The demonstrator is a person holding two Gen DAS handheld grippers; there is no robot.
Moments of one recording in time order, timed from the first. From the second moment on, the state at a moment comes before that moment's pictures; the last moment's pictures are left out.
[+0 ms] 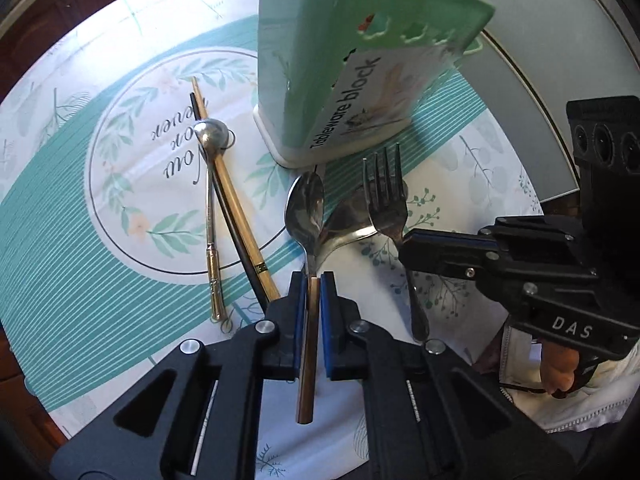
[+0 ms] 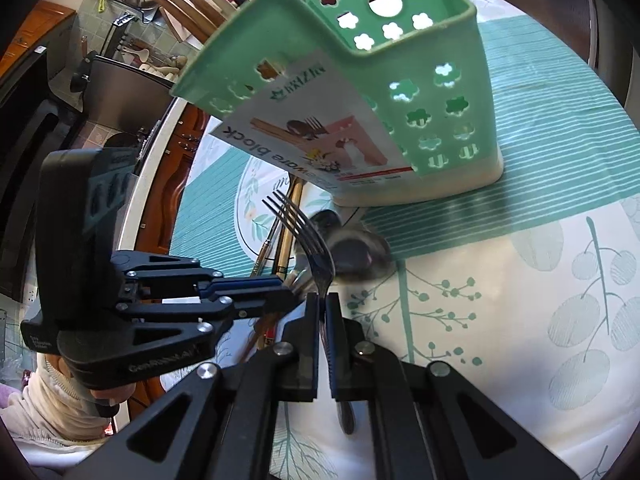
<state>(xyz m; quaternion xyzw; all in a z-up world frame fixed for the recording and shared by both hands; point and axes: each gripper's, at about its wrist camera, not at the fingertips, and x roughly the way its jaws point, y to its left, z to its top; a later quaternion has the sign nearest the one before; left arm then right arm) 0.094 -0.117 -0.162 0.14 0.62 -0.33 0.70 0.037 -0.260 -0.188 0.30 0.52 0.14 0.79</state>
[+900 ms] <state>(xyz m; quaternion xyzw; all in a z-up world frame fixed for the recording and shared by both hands) 0.046 -0.080 -0.114 0.07 0.55 -0.33 0.76 0.028 -0.240 -0.174 0.22 0.52 0.15 0.81</state>
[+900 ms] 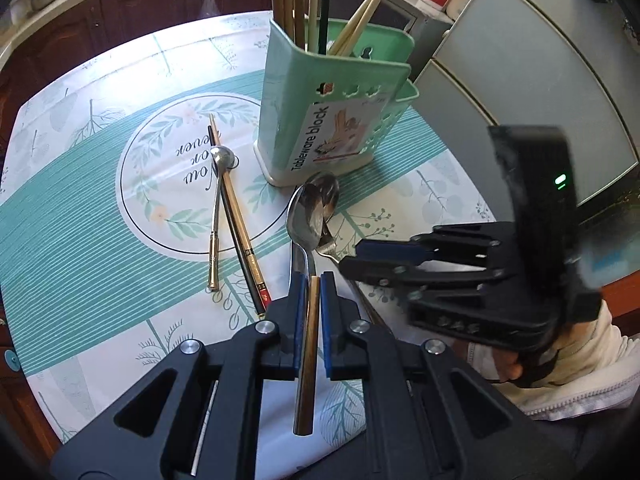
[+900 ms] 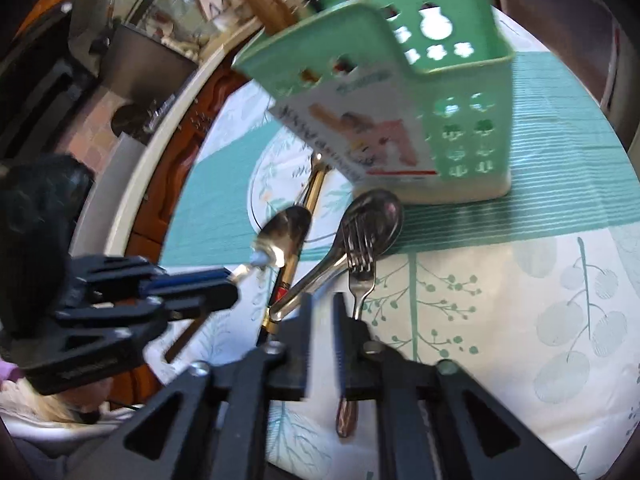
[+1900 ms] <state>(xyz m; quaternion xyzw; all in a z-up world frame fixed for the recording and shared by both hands) 0.043 -0.094 0.008 -0.02 0.36 -0.38 0.85 -0.001 -0.282 -0.099 0.24 0.42 0.12 0.87</state>
